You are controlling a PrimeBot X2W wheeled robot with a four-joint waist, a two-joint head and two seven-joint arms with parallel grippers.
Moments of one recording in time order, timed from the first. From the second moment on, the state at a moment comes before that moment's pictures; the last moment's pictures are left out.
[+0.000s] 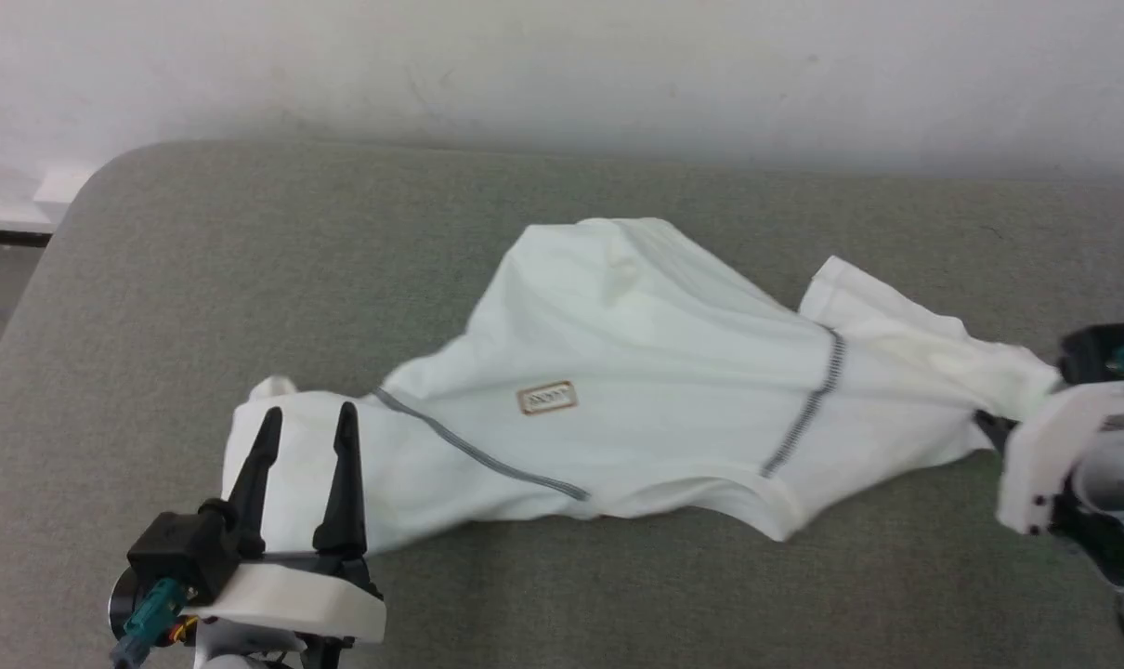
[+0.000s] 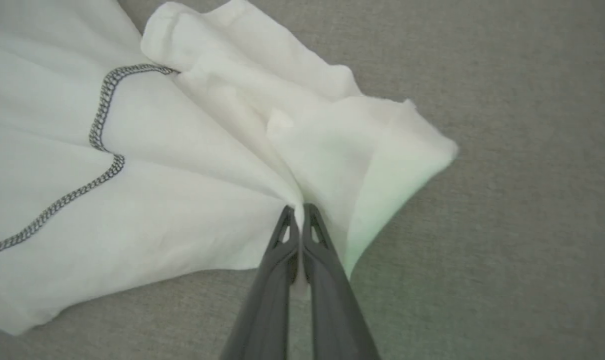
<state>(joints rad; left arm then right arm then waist) 0.00 0.32 -0.28 -0.07 -0.51 0.21 -0.26 -0.40 -0.41 0.19 0.57 0.54 0.13 0.41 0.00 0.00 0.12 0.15</state>
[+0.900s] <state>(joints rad) 0.02 0.32 -0.27 -0.02 -0.51 0.19 -0.26 -0.01 -0.27 -0.07 0.06 0.39 0.13 0.52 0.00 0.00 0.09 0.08</state>
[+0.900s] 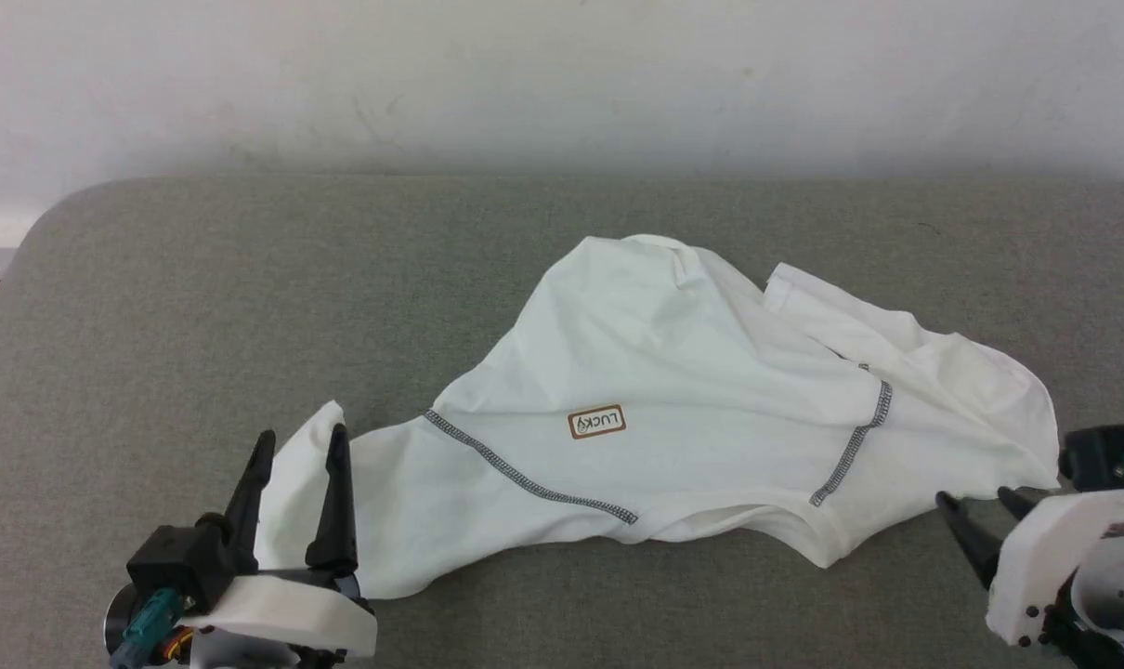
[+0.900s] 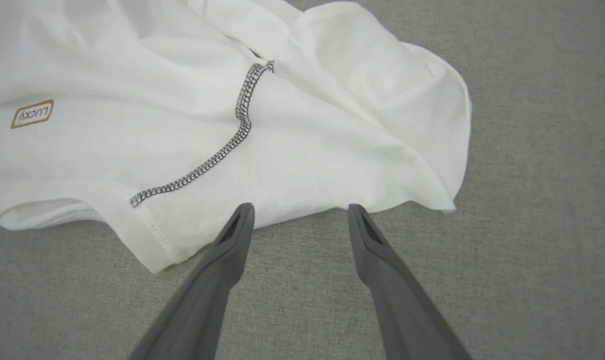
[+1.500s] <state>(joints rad) -0.03 0.31 -0.28 0.03 -0.51 0.16 -0.26 -0.25 -0.36 0.07 0.35 0.50 0.13 0.80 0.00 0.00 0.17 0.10</state>
